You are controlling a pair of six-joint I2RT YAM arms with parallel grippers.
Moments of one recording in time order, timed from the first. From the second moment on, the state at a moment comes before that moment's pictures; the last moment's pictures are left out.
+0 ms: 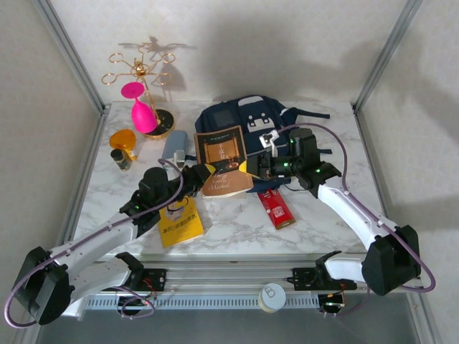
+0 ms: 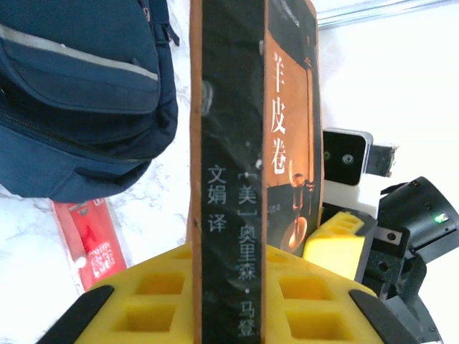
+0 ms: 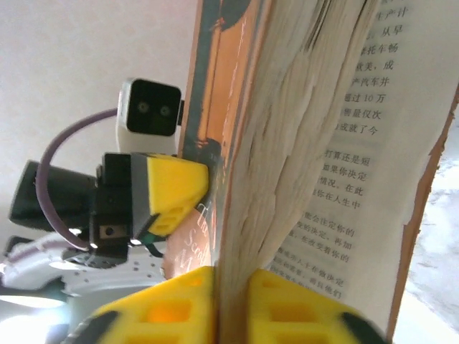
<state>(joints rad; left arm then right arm) -0.58 1.04 0.55 0.35 0.29 -1.33 0.45 1.27 0.97 -0.21 -0.95 0.73</state>
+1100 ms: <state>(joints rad) -0.67 1.27 0.74 0.43 0.29 -1.25 0.26 1.23 0.84 -0.04 -1.15 0.86</state>
